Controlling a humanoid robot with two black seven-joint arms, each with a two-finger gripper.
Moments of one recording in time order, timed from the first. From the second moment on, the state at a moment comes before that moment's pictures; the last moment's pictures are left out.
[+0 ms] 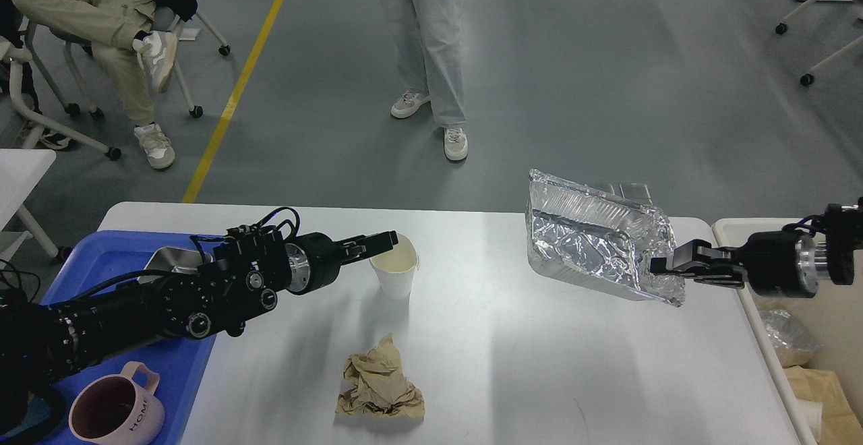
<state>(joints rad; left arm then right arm) -0.96 0.23 0.10 -0.87 0.91 0.01 -0.12 1.07 -0.93 -0.19 1.18 -0.90 0.48 0.51</state>
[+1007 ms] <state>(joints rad) -0.94 0.20 0.12 -0.77 0.90 0.00 -0.12 1.07 -0.94 -0.19 1.17 -0.90 0.48 0.51</state>
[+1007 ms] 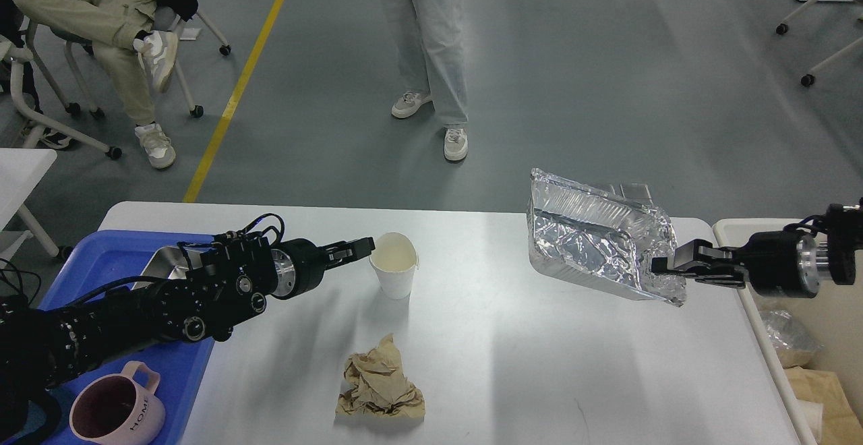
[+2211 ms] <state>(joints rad) -1.02 0.19 0.10 -0.74 0.87 -0.15 -0.15 1.07 -0.94 -0.19 1.17 -0.90 0.48 0.51</state>
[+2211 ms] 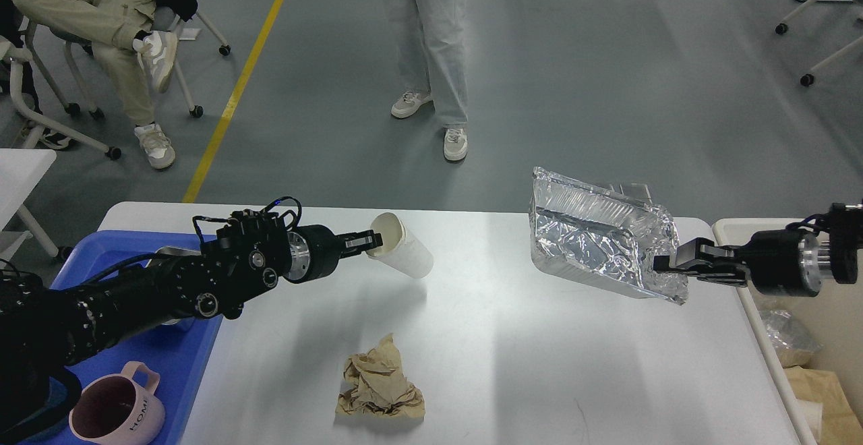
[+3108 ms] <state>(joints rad) -1.59 0.39 0.15 -0.85 0.61 -0.58 -0.31 1.08 -0.90 -0.20 1.15 -0.90 0.48 0.51</state>
